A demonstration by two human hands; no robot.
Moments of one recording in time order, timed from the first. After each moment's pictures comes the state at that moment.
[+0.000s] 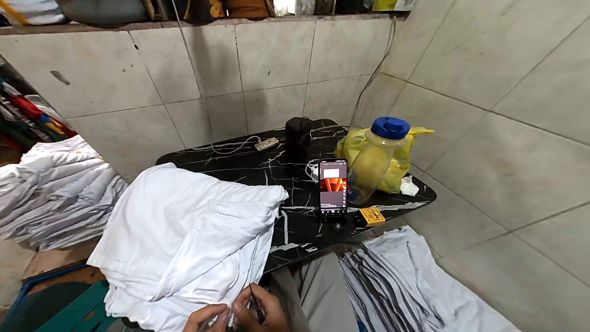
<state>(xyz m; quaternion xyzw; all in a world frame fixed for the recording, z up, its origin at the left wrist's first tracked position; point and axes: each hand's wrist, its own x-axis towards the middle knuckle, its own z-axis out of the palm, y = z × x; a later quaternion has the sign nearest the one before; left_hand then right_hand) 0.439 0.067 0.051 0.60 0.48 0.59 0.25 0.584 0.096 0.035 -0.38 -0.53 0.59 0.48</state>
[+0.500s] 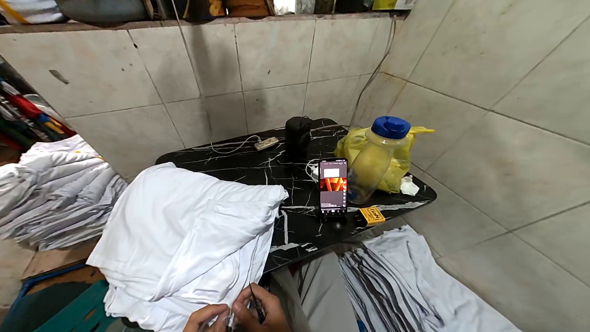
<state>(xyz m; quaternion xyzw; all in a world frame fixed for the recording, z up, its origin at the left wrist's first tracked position) 0.439 0.067 0.051 0.60 0.48 0.59 0.25 0.584 0.096 0.035 -0.38 -0.53 0.58 0.48</state>
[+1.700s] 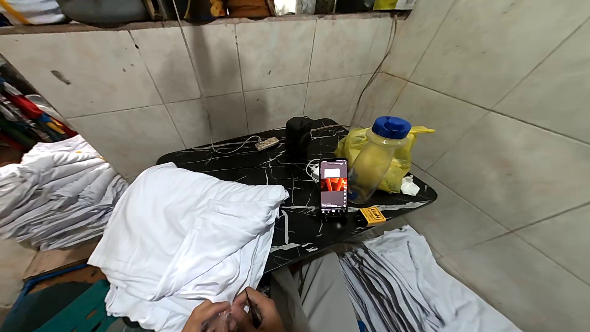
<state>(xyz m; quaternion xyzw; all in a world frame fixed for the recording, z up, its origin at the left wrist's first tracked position) 0.435 0.069 0.049 0.64 0.49 0.56 0.21 0.576 0.094 0.029 -0.35 -0.56 0.56 0.50</state>
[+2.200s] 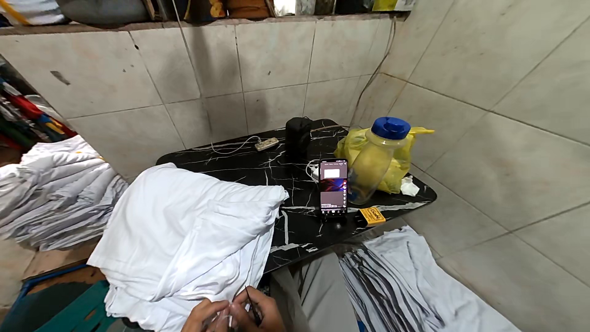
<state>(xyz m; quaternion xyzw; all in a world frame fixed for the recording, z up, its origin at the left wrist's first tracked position) 0.437 0.071 0.050 0.64 0.51 0.54 0.19 0.578 0.096 0.028 -0.37 -0.55 0.56 0.49</state>
